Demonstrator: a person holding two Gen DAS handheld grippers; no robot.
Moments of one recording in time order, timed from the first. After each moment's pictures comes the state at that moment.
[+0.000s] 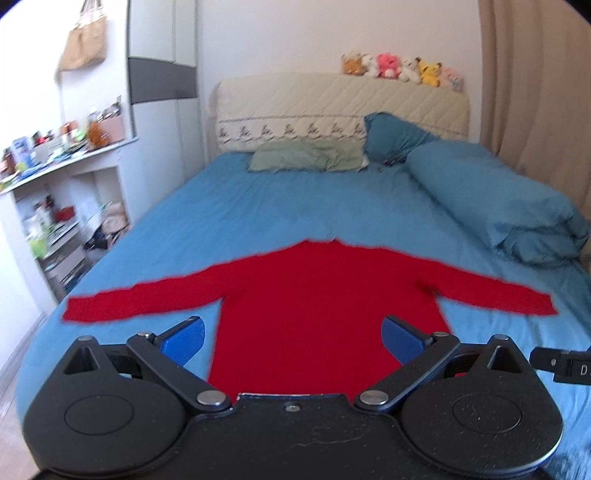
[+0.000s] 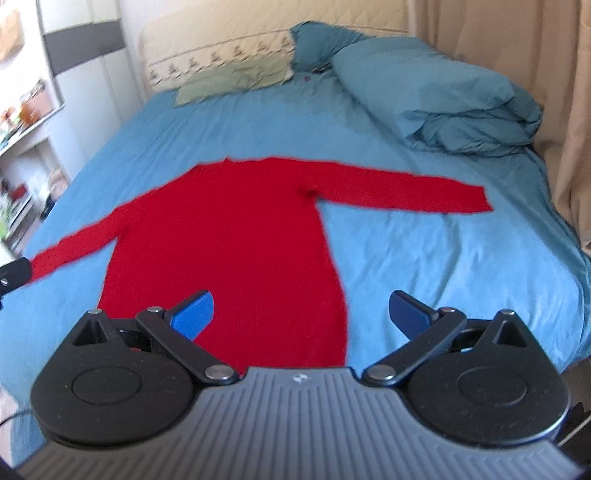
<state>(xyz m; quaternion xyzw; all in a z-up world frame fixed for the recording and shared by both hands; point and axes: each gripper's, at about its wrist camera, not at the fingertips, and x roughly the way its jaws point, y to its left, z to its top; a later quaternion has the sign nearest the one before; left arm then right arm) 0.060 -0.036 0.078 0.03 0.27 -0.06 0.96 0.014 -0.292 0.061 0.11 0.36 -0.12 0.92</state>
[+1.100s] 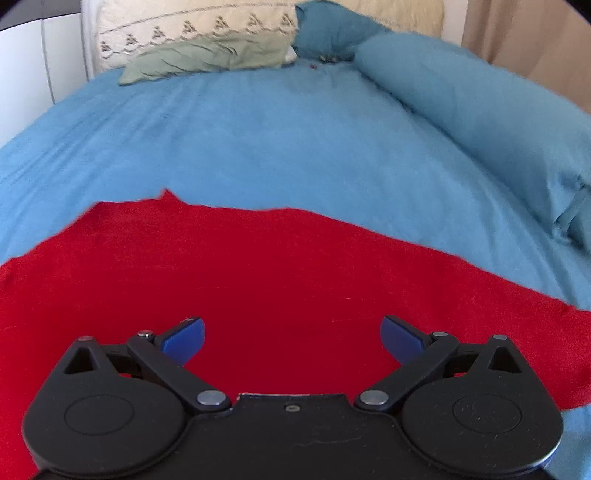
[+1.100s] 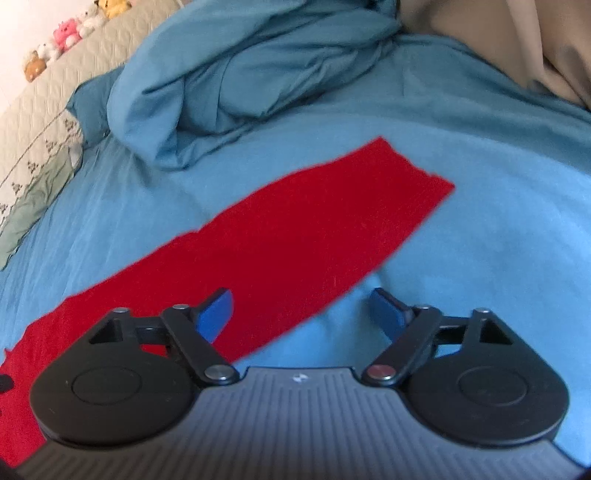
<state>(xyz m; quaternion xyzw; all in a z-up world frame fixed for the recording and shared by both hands) 0.449 -0.265 -0.139 0.04 0.41 -0.15 0.90 0.229 -0.612 -0.181 0.31 0.29 -0.35 0.84</state>
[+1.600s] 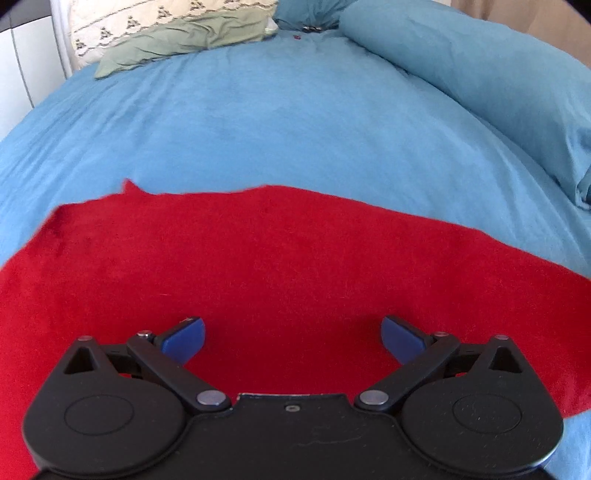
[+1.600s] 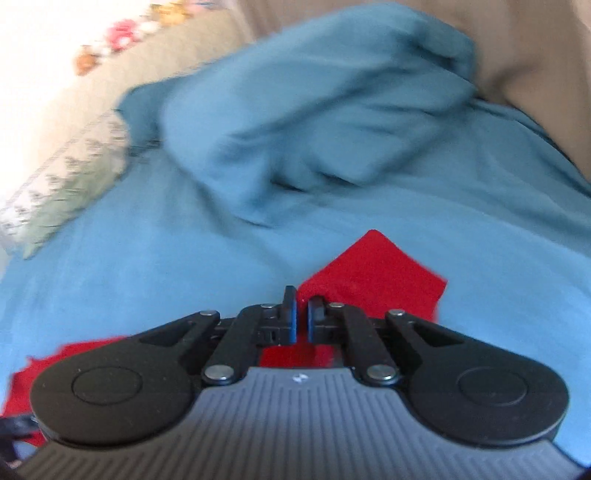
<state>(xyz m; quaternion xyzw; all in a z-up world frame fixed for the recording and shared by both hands) 0.473 -0.278 -0.159 0.08 0.44 -0.16 0.88 0.305 -0.578 -0.104 0.26 0.25 -0.26 0.90</state>
